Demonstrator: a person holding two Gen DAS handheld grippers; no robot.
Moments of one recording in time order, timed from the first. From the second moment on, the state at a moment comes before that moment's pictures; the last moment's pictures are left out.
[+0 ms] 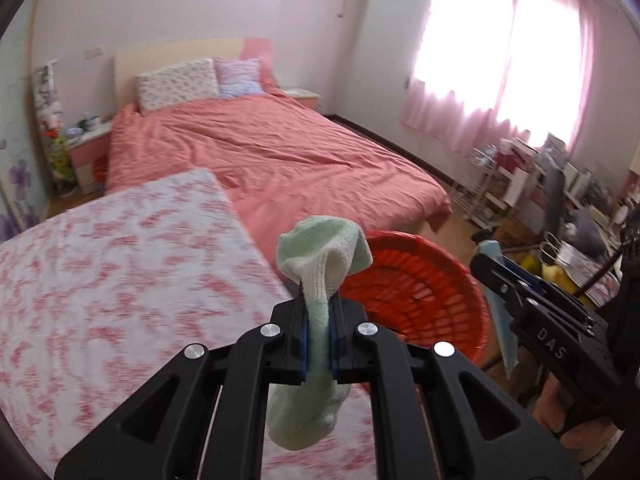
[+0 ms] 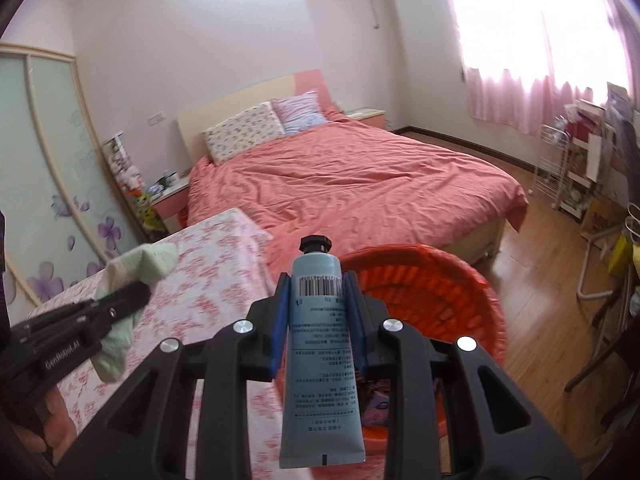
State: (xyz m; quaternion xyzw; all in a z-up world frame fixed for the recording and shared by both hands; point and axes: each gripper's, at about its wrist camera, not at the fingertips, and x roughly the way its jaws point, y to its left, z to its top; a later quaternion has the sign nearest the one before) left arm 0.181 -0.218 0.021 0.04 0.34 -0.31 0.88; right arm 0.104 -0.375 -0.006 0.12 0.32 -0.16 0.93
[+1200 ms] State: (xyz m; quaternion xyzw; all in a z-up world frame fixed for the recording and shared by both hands) left arm 0.102 -0.121 0.024 0.05 0.28 -0.18 0.94; right arm 0.007 -0.323 -0.001 0.02 0.26 -0.28 0.92
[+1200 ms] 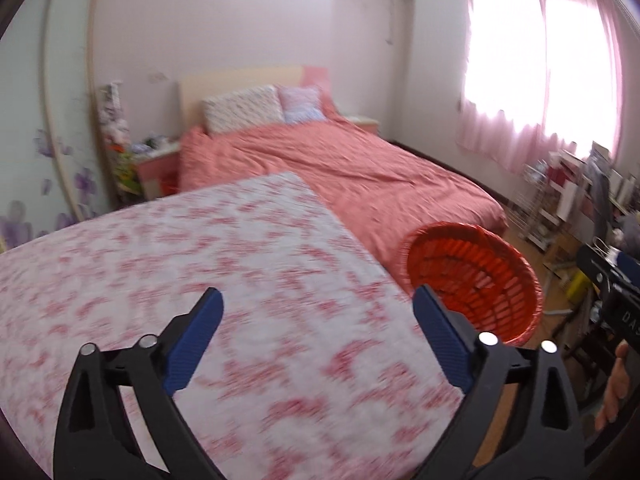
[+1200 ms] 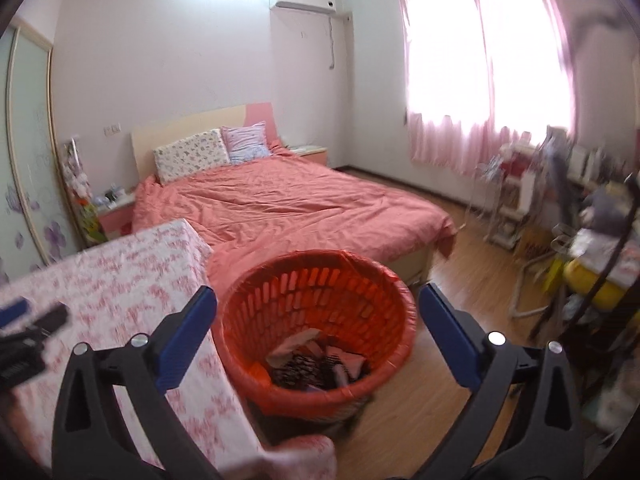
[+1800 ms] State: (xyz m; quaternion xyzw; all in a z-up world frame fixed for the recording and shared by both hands) left arm 0.019 -0.034 0.005 0.00 0.26 -0.08 0.96; right arm -0.075 -0.217 -0.004 0.00 0.27 -0.30 0.91
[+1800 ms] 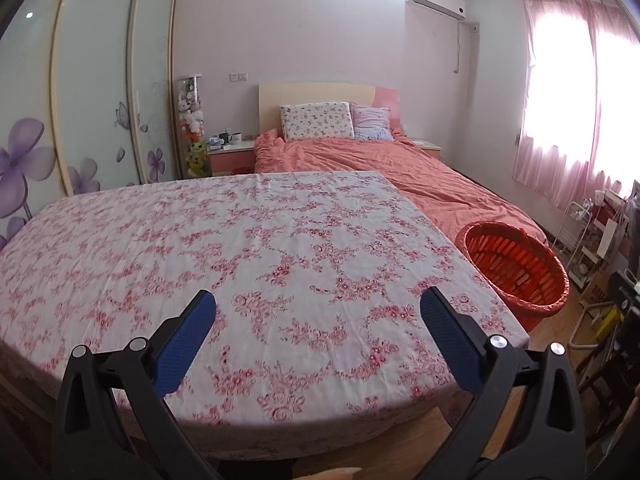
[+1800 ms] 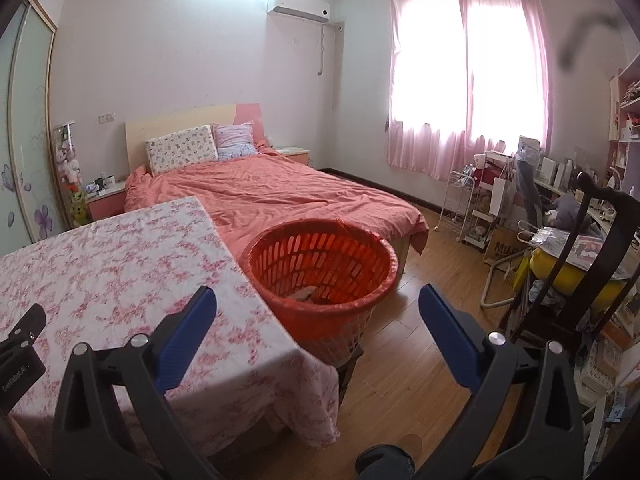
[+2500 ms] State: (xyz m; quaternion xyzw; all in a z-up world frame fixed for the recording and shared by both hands) left arm -0.007 -0.020 0.010 0.00 0.25 -0.05 0.97; right arm -0.080 -0.194 -0.011 0.01 0.31 -0.29 0.91
